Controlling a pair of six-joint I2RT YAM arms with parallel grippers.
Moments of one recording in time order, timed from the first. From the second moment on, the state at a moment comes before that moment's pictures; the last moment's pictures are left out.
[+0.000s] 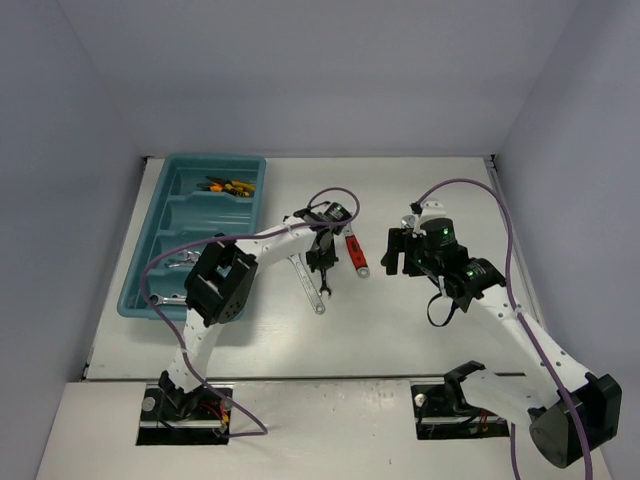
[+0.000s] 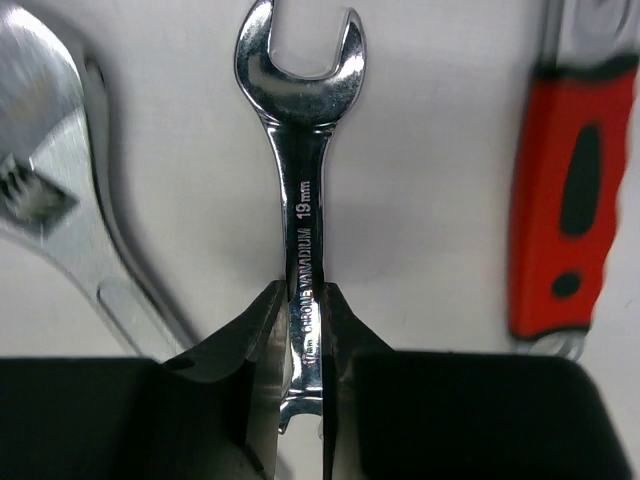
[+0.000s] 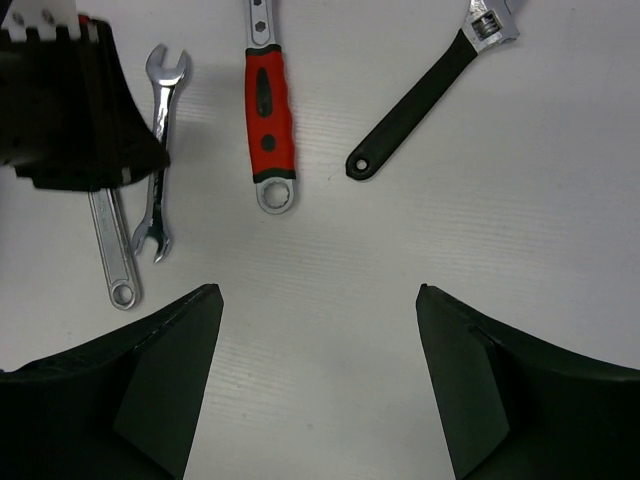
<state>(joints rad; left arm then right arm) -0.75 2.15 1.68 -0.77 -0.18 -0.81 0.42 1.02 0.83 -0.49 0.09 0.29</state>
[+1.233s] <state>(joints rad) -0.81 2.13 1.65 -0.89 -0.07 -0.77 0.41 1.00 0.80 -0.50 0.11 0.29</state>
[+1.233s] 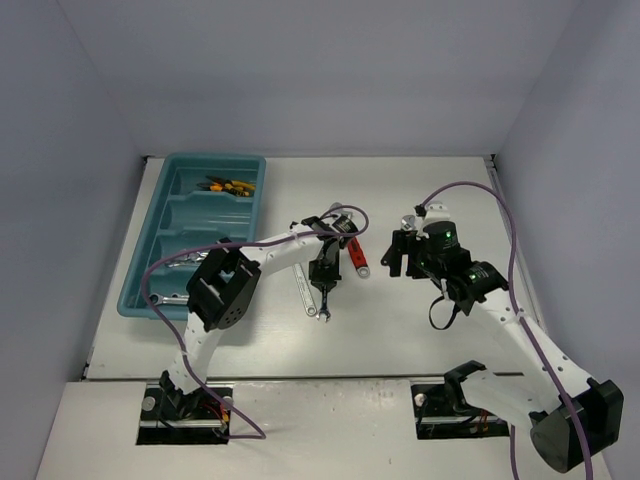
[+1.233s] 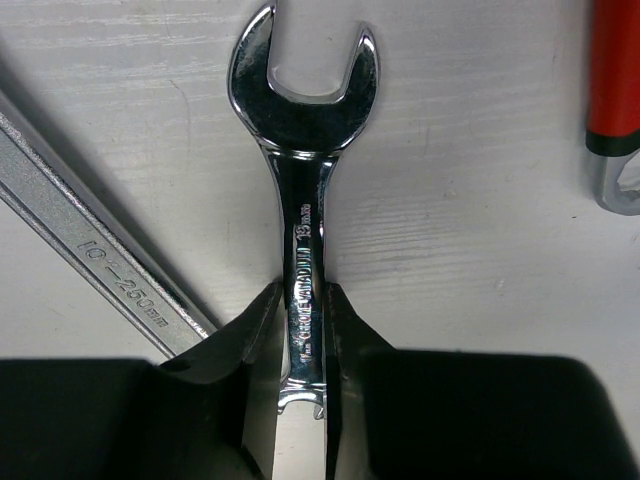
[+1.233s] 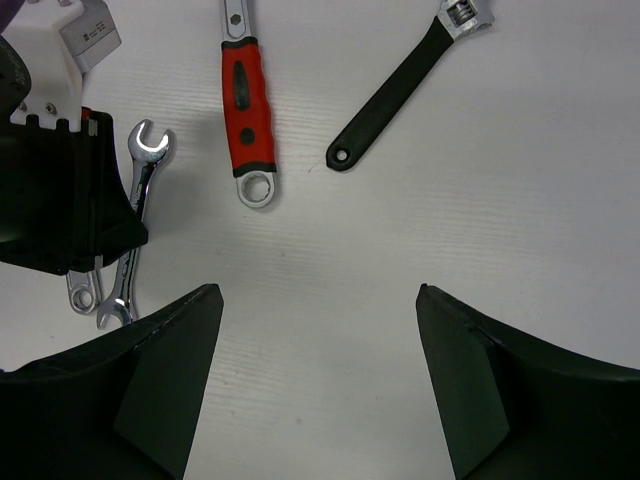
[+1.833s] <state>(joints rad) -0.75 1.96 1.66 -0.90 -0.14 -0.85 0.40 0.95 0.81 -0.53 0.15 0.30</state>
